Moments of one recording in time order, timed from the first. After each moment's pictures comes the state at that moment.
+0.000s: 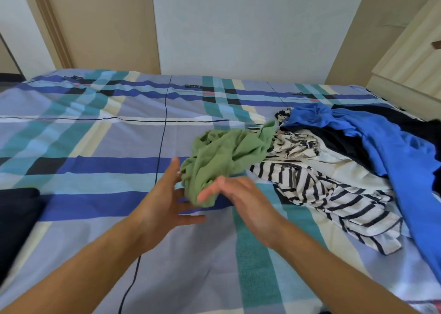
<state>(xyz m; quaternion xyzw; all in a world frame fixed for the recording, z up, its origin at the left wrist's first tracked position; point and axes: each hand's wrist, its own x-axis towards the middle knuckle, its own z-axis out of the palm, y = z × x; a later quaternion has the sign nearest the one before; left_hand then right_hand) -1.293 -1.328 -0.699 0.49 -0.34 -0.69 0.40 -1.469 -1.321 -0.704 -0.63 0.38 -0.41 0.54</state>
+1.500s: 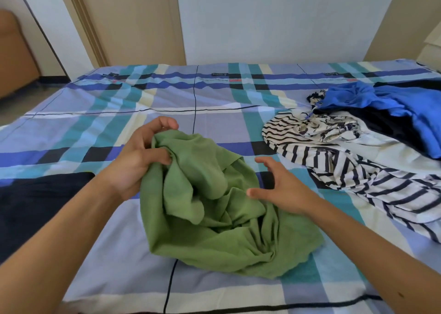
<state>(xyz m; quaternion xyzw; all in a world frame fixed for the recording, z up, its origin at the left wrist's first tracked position) -1.195 -1.339 -0.661 0.36 -0.55 -0.58 0.48 -1.493 -1.350 -0.746 -0.69 0.58 -0.22 0.37</state>
